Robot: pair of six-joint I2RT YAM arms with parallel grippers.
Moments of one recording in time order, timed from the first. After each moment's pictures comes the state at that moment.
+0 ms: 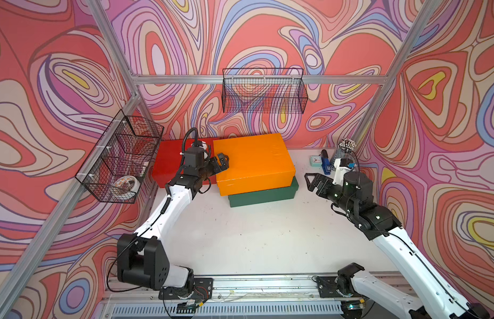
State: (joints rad) left arm -0.19 1.45 1.20 -0.24 0.19 -0.58; right arm 0.37 0.92 1.01 -0.49 0.04 0.60
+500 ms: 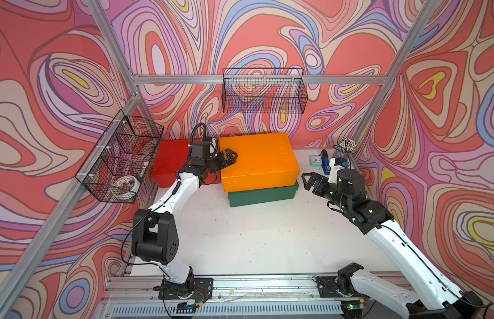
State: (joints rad) left arm -0.18 1.64 1.33 -0.22 0.38 -0.62; right arm 0.37 0.99 1.02 -0.49 0.05 0.60
